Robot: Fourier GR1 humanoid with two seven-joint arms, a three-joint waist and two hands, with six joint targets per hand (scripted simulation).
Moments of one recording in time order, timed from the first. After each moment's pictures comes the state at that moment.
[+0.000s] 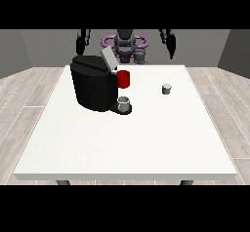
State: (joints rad) left arm 0.03 0.10 0.00 -1.60 -0.03 0.00 0.01; right arm 0.03 -0.11 0.03 -1.55 0.02 -0.03 0.01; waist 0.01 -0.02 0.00
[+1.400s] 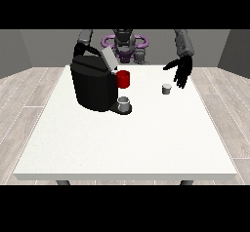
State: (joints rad) left arm -0.38 0.56 0.09 -1.08 -0.32 -0.26 -0.18; right arm -0.16 -0.04 0.09 -1.59 0.19 -0.17 0.02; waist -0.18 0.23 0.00
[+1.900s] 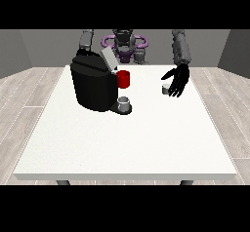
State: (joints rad) left arm -0.50 0.53 0.05 -0.90 -0.47 -0.13 -0.25; right arm -0.23 -0.02 0.08 -1.52 0.17 -0.18 0.04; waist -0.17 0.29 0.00
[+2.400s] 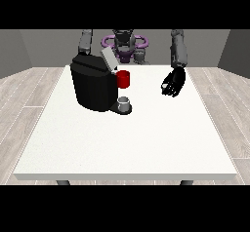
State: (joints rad) left arm -0.55 0.50 -0.04 -0.82 -0.67 0.00 -0.29; right arm -0.27 -0.03 0.06 -1.43 0.17 -0.17 0.02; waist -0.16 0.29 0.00
